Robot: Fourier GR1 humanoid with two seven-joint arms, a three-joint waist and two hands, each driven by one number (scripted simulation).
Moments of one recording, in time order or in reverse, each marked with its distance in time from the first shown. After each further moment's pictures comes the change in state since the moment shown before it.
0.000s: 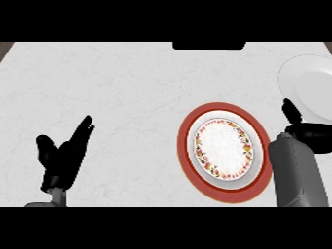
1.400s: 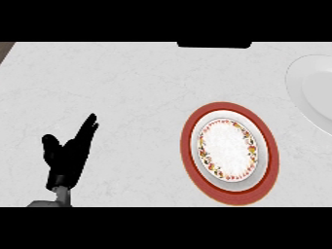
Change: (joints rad) left arm -0.012 -0.002 -0.037 -0.005 -0.005 0.026 -0.009; right arm -0.190 -0.350 -0.506 0.262 0.182 0.153 -0.185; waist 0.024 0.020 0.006
